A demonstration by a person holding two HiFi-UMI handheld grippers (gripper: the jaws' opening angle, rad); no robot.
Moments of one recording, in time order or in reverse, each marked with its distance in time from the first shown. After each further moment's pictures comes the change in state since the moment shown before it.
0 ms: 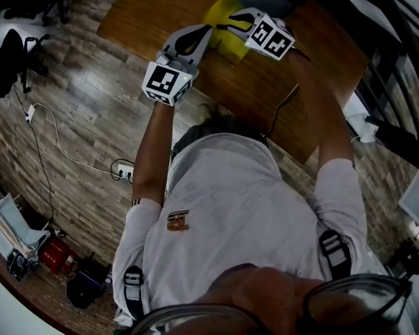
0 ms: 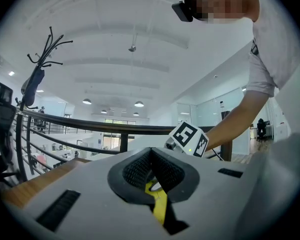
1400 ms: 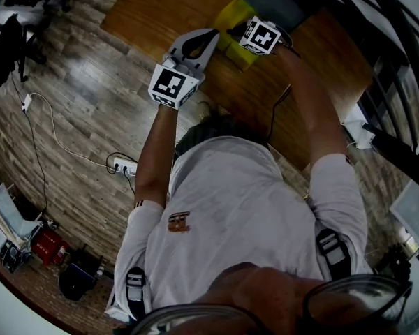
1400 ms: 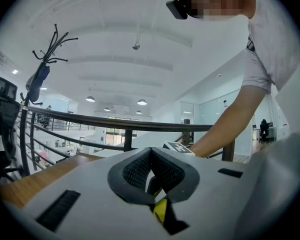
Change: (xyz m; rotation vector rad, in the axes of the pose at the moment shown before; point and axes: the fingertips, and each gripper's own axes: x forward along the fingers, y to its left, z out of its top) left arm -0.001 0.032 -0.021 -0.025 0.021 0.028; right arm 0.094 0.003 -0.063 0.098 0.276 0.185
